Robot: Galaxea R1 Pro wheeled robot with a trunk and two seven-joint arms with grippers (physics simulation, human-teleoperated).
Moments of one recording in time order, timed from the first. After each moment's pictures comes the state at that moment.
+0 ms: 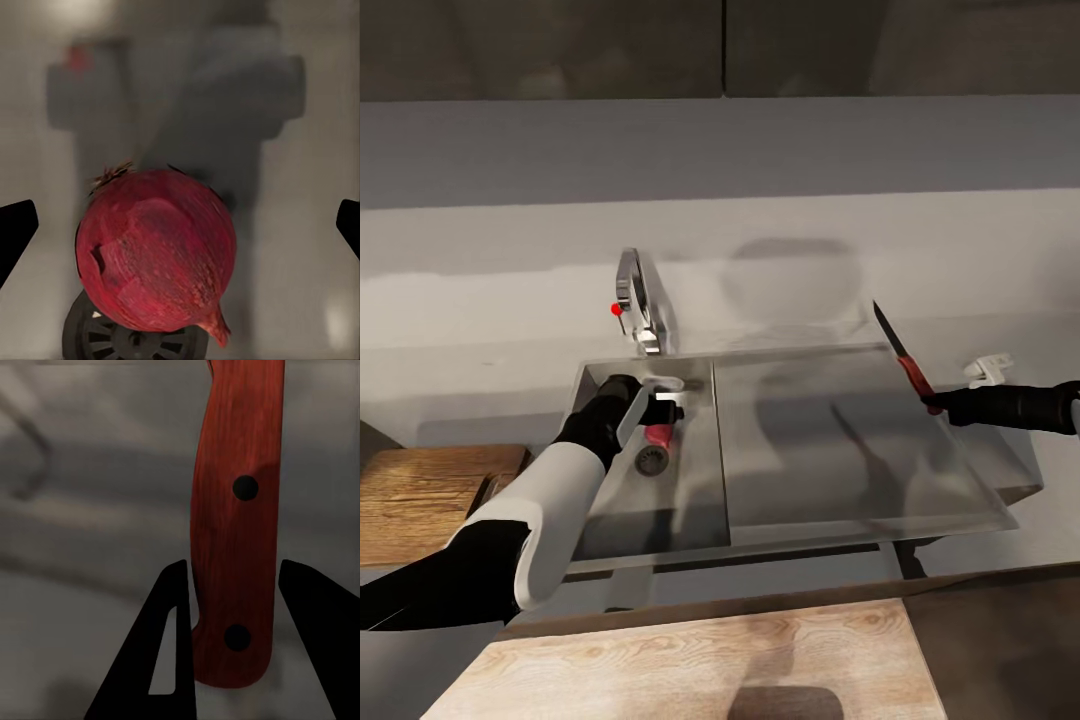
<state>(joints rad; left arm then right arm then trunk) -1.21 -0.17 0.03 -0.51 0.01 0.79 0.06 -0.80 -0.58 -0.09 -1.46 -0.07 1.03 0.88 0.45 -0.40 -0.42</state>
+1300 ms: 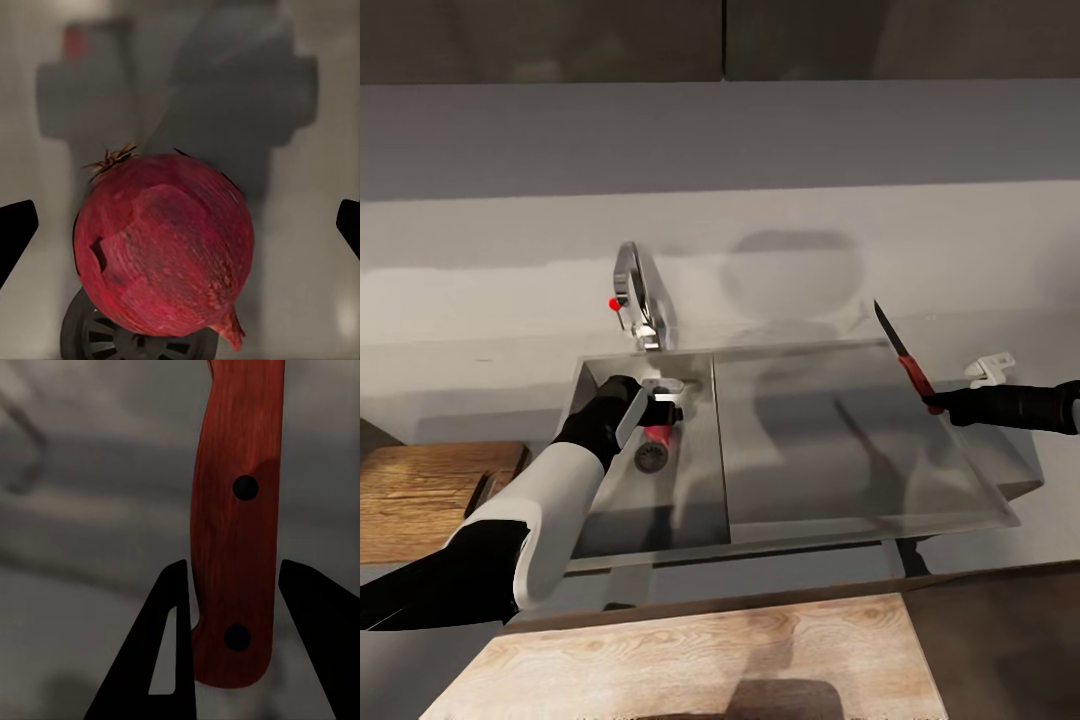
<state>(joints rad) -1.21 -0.16 0.03 -0.50 0.01 0.80 0.06 -0.80 -0.58 -0.09 -1.46 -0.07 1.03 0.88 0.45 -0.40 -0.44</state>
